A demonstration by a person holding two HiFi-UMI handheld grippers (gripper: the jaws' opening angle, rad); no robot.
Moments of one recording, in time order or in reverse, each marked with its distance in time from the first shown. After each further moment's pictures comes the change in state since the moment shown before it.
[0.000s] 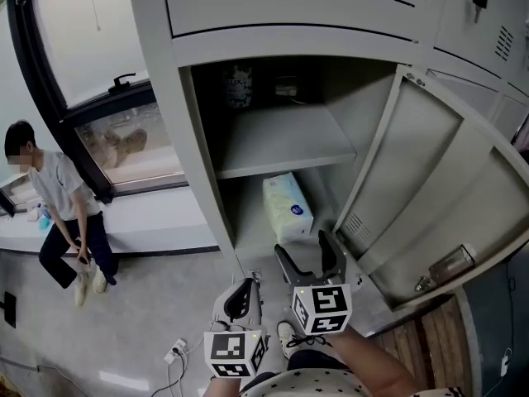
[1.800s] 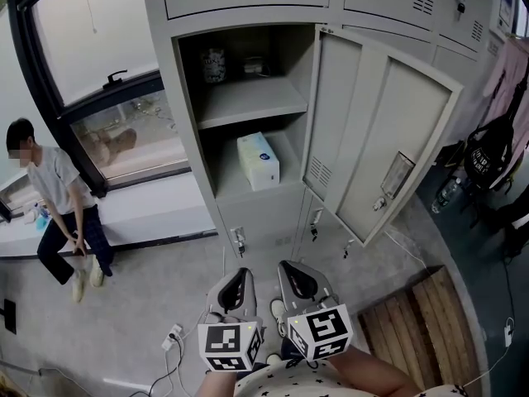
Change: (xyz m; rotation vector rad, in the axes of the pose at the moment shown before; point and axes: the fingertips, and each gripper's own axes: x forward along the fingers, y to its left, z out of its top) left arm -0.116 -0.074 -0.025 0.056 -0.034 -0.055; right arm -0.196 0.066 -0.034 0.024 0.048 0.104
